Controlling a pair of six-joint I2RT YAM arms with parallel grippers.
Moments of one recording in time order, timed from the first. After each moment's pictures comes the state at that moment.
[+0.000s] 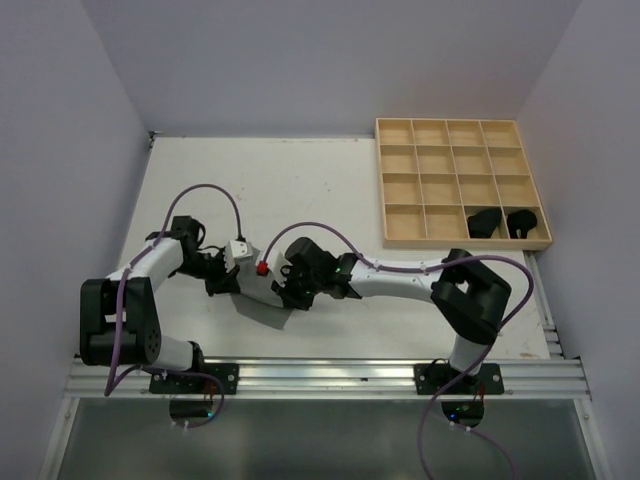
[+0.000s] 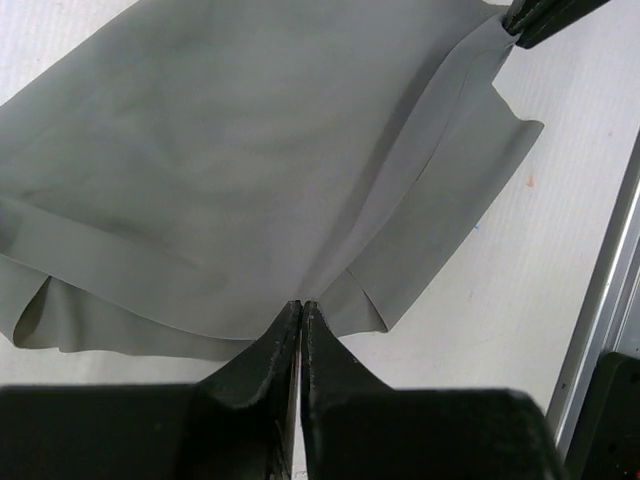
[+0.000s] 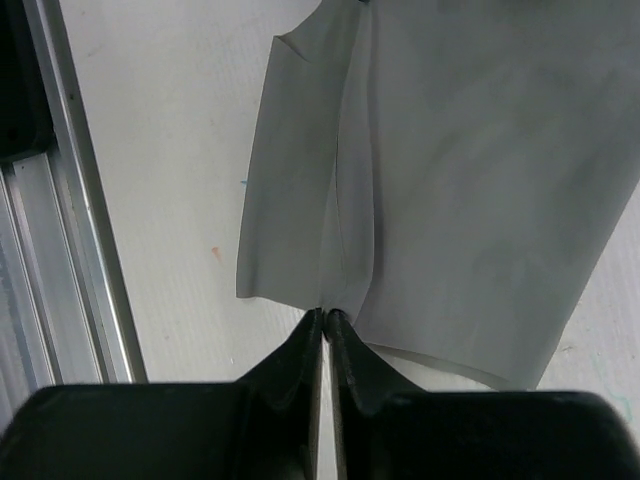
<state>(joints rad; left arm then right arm) 0.05 1.42 0.74 -0.83 0.76 1.20 1.06 1.78 1.11 -0.16 -0.28 -0.10</state>
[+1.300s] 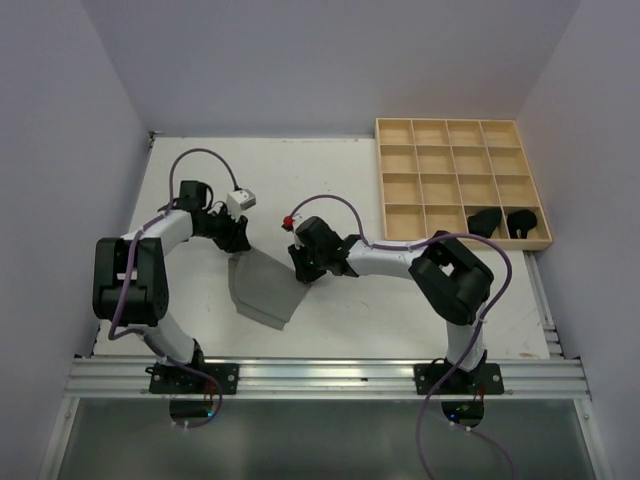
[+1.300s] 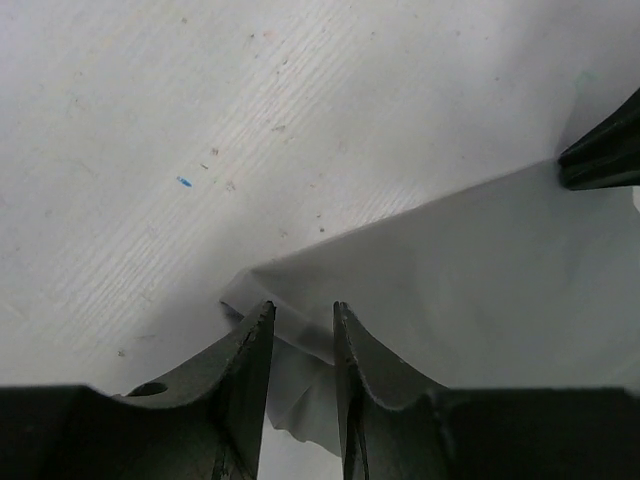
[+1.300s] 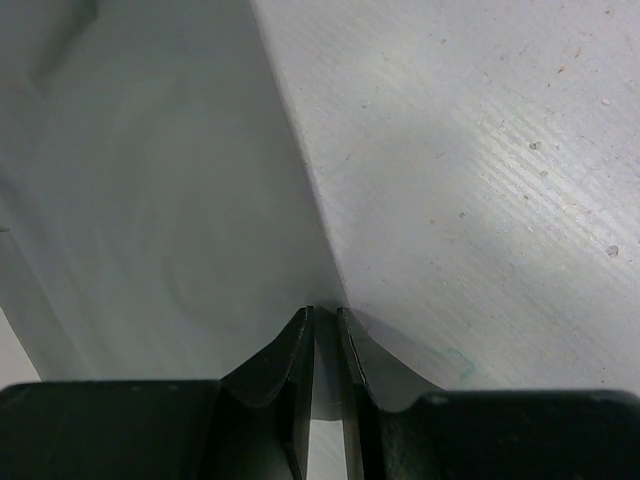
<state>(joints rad) 0.01 1.67 0.98 -0.44 0.71 0.63 0.90 1.93 1.17 -0.13 -0.07 0.31</state>
